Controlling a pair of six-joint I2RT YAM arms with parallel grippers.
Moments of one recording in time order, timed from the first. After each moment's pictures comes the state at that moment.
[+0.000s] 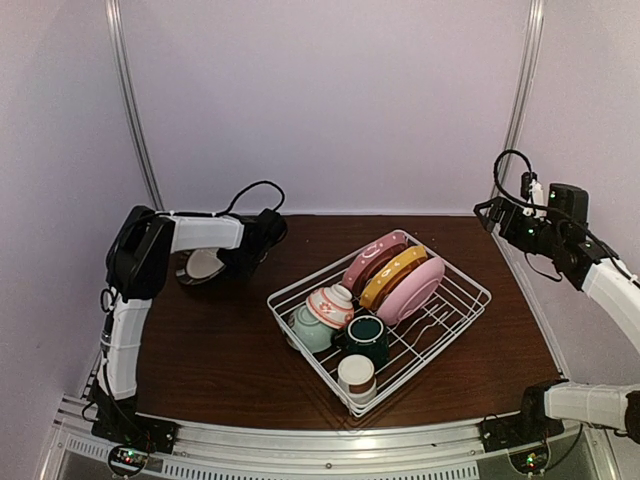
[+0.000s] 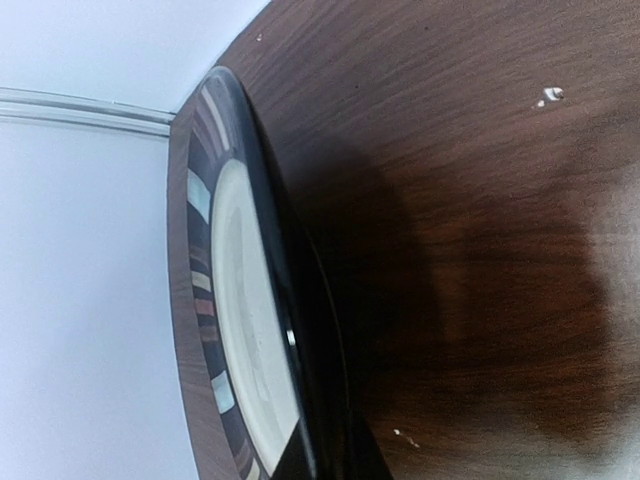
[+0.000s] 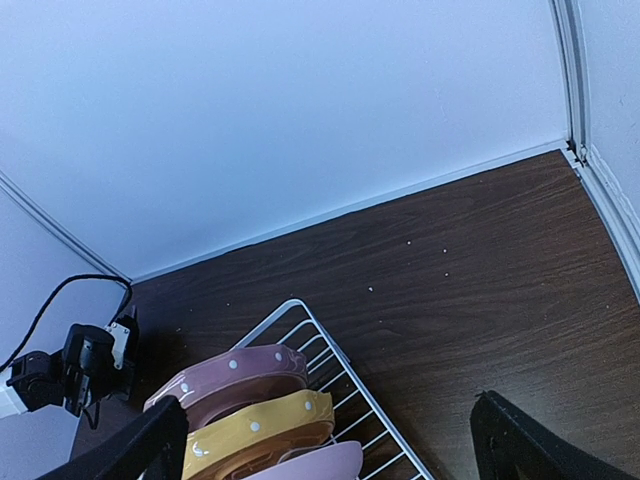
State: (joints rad) left arm -0.57 2.26 1.70 -0.70 -0.86 -0.10; right arm 0.07 0.98 0.87 -0.22 -0.23 0.48
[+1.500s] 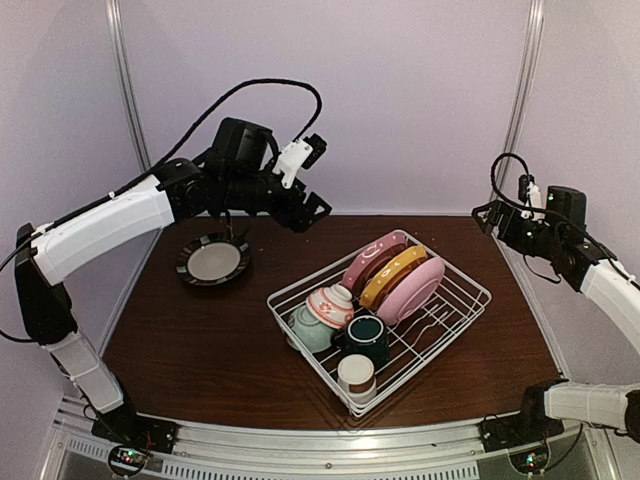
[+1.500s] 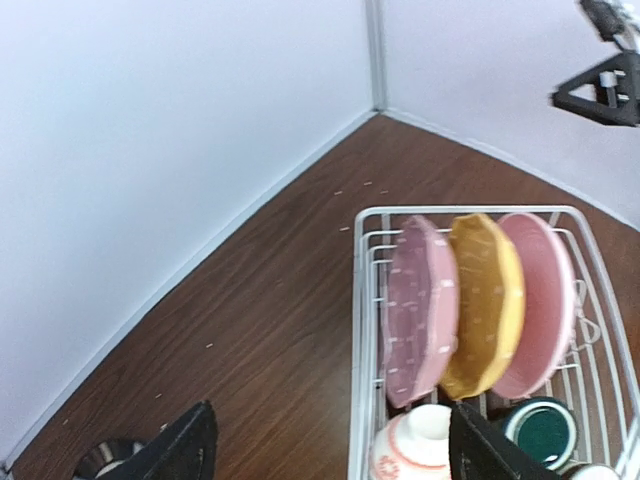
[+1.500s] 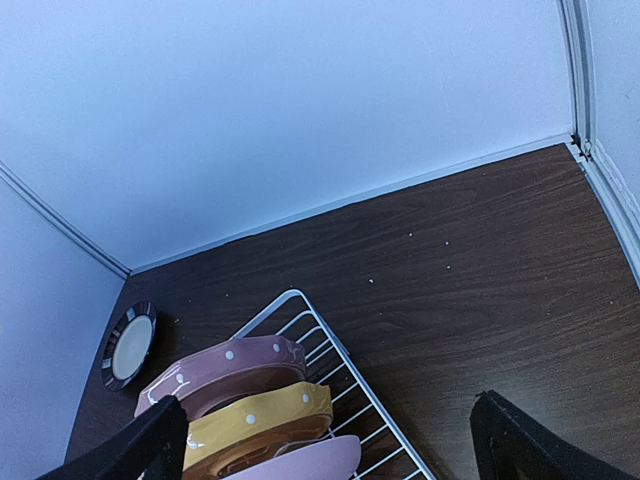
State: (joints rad) left arm -0.83 1.66 1.68 -0.50 -0.06 0.11; right arm 0.07 0.99 0.86 -0.21 -0.24 0.47
